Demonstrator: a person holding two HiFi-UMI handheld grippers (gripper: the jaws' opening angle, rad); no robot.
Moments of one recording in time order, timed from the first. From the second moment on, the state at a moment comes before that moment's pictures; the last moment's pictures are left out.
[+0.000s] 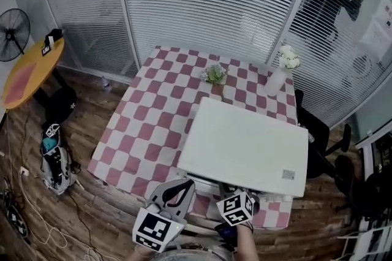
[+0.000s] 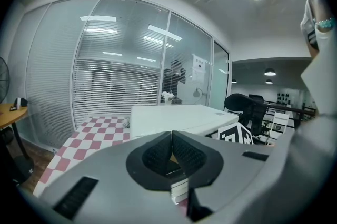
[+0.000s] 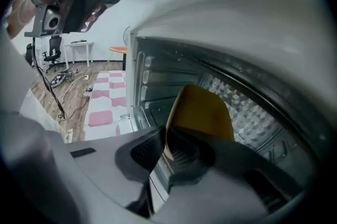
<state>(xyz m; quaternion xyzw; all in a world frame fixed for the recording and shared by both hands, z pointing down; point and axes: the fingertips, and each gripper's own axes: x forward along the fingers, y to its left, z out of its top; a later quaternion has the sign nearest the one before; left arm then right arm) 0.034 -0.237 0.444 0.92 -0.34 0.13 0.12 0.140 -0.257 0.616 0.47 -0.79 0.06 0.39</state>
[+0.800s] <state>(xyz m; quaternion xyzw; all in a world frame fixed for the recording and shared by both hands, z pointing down) 0.031 -0.245 0.452 0.92 -0.34 0.14 0.12 0.136 -0.268 0.626 0.47 -0.78 0.02 0.42</state>
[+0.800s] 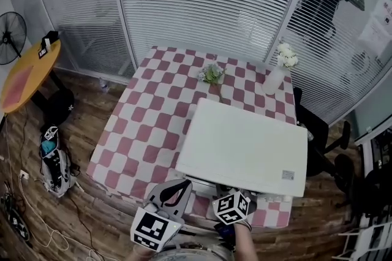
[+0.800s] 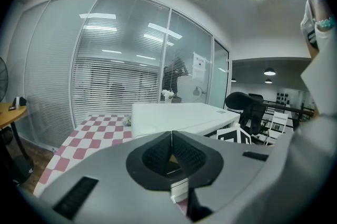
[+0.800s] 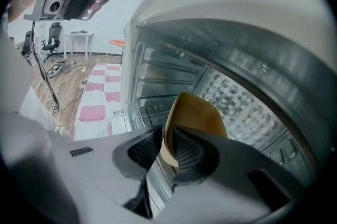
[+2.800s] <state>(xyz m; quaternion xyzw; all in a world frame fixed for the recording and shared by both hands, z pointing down) 0.091 -0.162 0.463 0.96 -0.23 0.16 0.10 0.127 -0.162 0.499 0.56 -0.80 0.09 0.17</state>
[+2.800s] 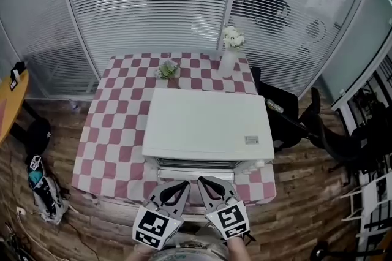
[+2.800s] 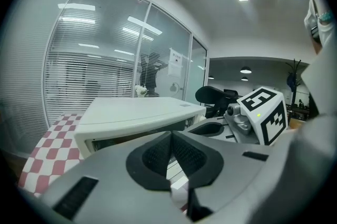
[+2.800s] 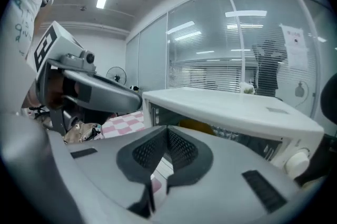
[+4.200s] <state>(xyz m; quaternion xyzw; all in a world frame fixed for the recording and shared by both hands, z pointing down) 0.088 -0.182 0.381 0.96 -0.25 0.08 0.04 0.117 -0.176 0.372 0.57 -0.82 -0.03 0.08</state>
